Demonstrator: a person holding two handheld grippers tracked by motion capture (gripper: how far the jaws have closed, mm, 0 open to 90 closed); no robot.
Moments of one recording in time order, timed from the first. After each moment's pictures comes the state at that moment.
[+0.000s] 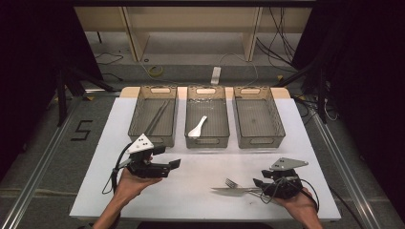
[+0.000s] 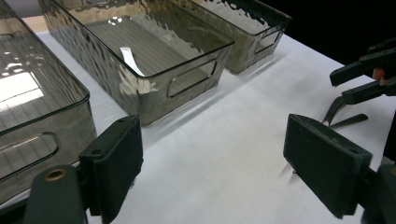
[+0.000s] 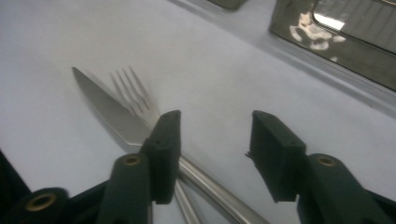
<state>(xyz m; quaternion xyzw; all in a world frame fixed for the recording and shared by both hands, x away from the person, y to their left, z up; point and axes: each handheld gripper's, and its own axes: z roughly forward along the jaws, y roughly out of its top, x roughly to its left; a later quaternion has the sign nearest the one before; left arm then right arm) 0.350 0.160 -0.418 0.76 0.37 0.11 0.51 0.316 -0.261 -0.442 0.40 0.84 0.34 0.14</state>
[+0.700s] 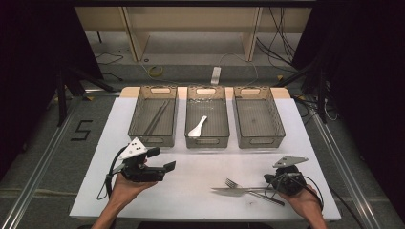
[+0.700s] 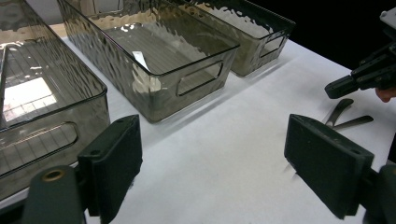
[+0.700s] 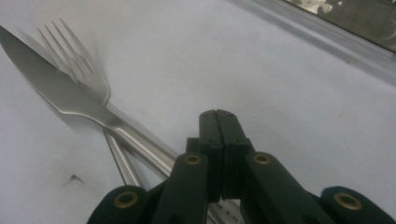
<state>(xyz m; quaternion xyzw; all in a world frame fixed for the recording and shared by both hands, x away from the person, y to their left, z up) 0.339 0.170 -0.418 0.76 0.38 0.13 0.52 0.332 -0.278 -0.460 0.42 0.85 0.28 0.13</state>
